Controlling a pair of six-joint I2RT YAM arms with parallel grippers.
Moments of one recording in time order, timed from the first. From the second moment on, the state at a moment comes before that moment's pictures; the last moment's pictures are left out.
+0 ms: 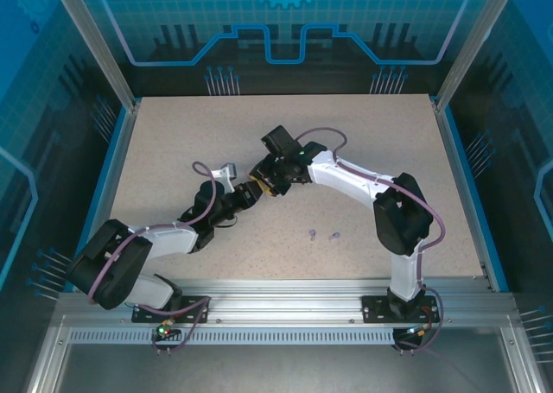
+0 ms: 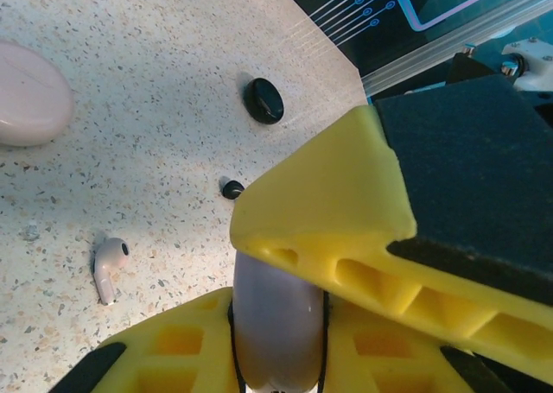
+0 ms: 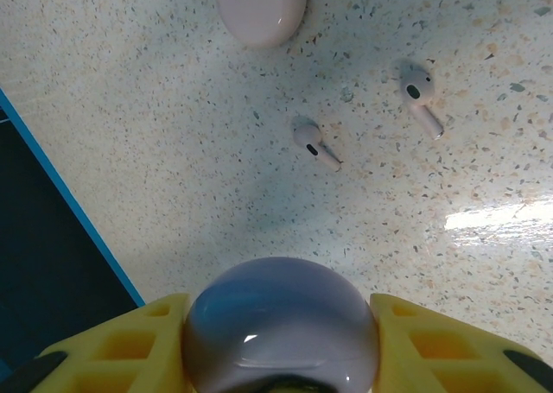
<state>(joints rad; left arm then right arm) -0.48 1.41 0.40 0.71 0.18 -0.94 0.75 1.93 1.57 -0.62 -0.23 1.40</state>
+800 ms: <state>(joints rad) -0.48 1.35 0.52 0.44 0.37 -0.82 0.53 1.66 1.35 -0.58 -0.25 1.15</state>
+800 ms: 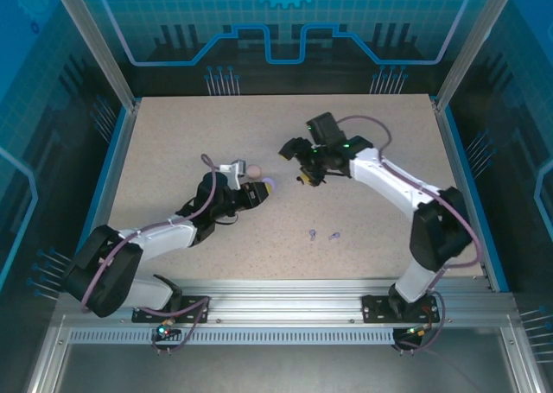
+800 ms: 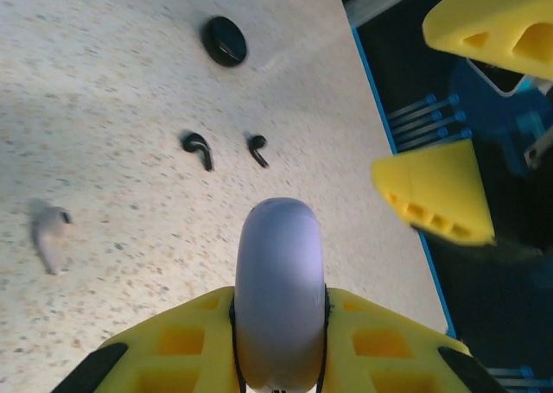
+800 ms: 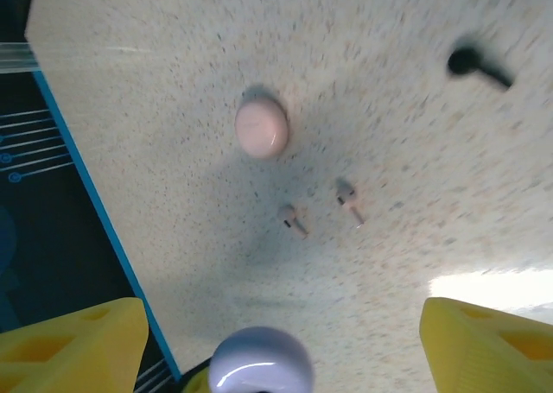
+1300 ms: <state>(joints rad) -0.42 1.38 0.72 0.17 0.72 -0.63 0.46 1.37 0.97 -0.37 -0.52 0.43</state>
